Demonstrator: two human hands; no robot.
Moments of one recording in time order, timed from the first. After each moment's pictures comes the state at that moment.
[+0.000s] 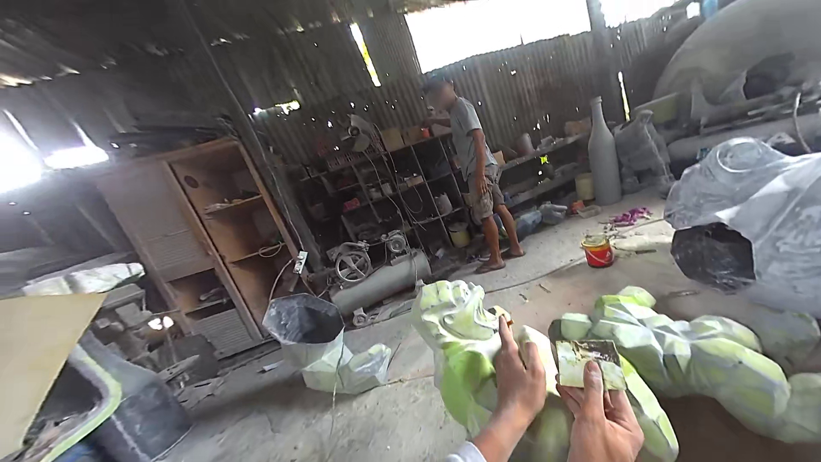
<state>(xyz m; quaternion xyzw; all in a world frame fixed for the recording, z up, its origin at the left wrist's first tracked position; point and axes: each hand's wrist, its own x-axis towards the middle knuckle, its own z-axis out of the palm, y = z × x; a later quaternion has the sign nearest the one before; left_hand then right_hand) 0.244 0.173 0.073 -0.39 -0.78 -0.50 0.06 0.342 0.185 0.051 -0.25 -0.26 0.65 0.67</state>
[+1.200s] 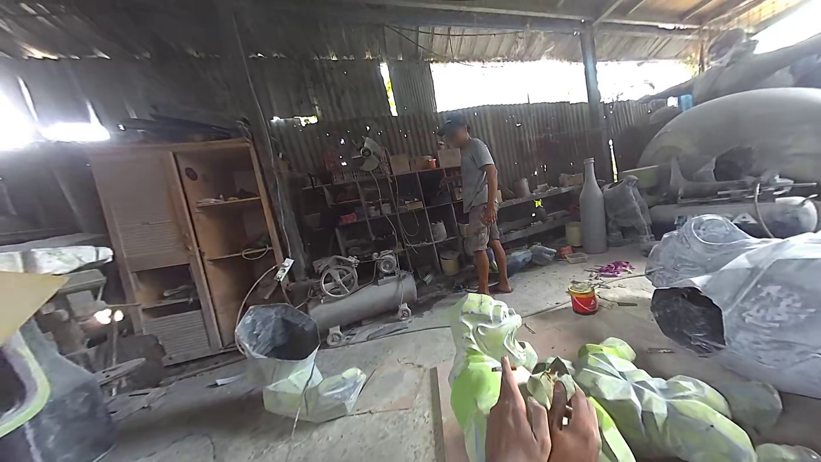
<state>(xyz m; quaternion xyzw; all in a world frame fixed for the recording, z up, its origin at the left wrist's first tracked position) 0.274 0.156 0.069 -0.43 -0.80 -0.38 0.14 0.323 0.217 0.041 -0.38 -0.62 0.30 0.61</state>
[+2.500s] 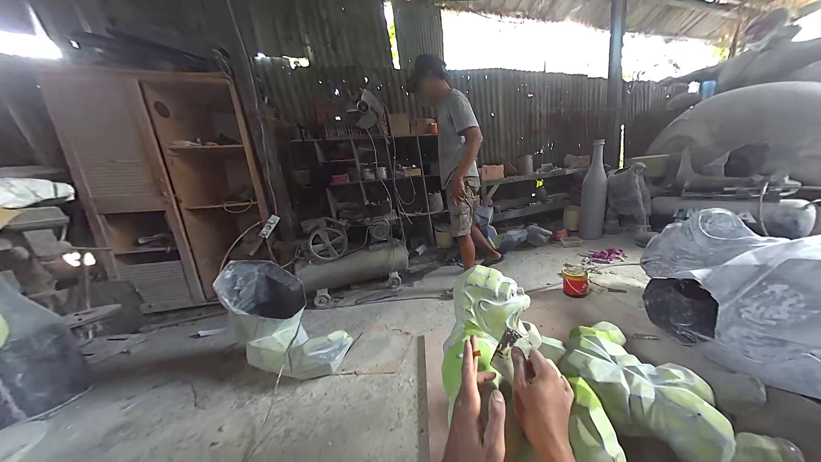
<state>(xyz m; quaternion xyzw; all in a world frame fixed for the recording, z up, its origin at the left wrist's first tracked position) 0.242 0.104 0.050 -0.51 -0.62 -0.59 0.11 0.299 0.224 0.072 -0.37 -0.80 0.28 0.39</state>
